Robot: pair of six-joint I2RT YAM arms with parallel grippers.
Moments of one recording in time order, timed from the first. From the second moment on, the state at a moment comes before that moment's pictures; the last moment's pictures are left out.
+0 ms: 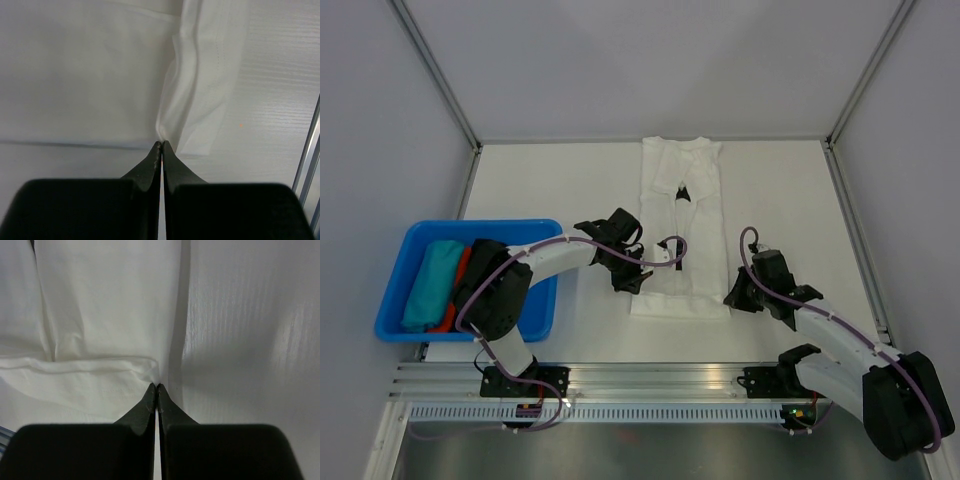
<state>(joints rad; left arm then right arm) -0.68 1.71 1.05 -0.59 0.52 0.68 0.36 1.01 0.36 -0.28 -0.17 0.57</state>
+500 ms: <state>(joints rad) -0.68 1.78 1.10 -0.58 0.47 0.65 0.36 0.91 0.35 -0.37 -0.06 0.66</state>
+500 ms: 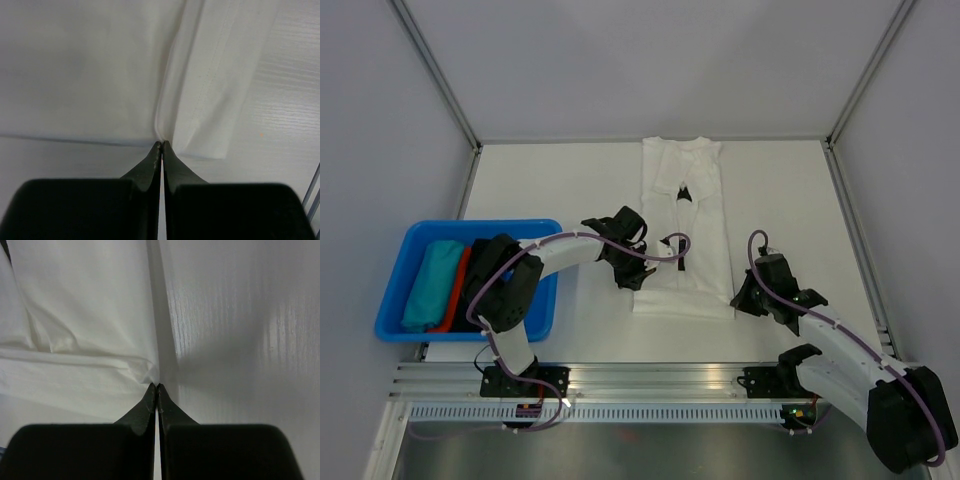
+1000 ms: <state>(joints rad) -0.71 1.69 1.15 -0.56 0.33 0.61 0.36 0.94 0.35 -0.37 -0.03 0.69</state>
